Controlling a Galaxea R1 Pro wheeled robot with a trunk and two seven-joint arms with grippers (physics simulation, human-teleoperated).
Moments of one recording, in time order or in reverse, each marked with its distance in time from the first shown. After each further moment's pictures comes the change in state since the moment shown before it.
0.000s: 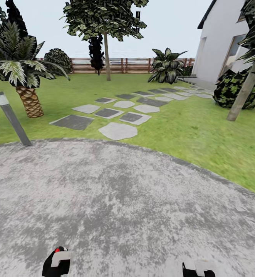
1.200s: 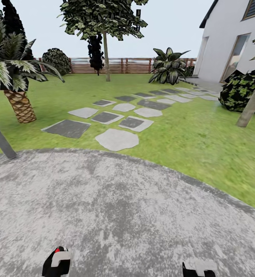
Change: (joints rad) left arm 0.000 0.000 0.000 0.001 0.000 0.000 0.000; right arm 0.000 -0.001 -0.002 0.000 0.003 0.000 0.002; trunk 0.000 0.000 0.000
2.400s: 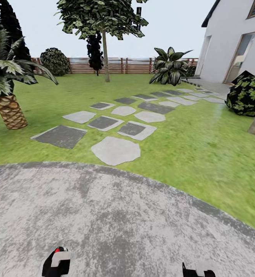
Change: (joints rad) left arm 0.000 0.000 0.001 0.001 -0.001 0.000 0.001; right arm 0.000 0.001 0.000 0.000 0.000 -0.001 -0.002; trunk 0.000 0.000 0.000
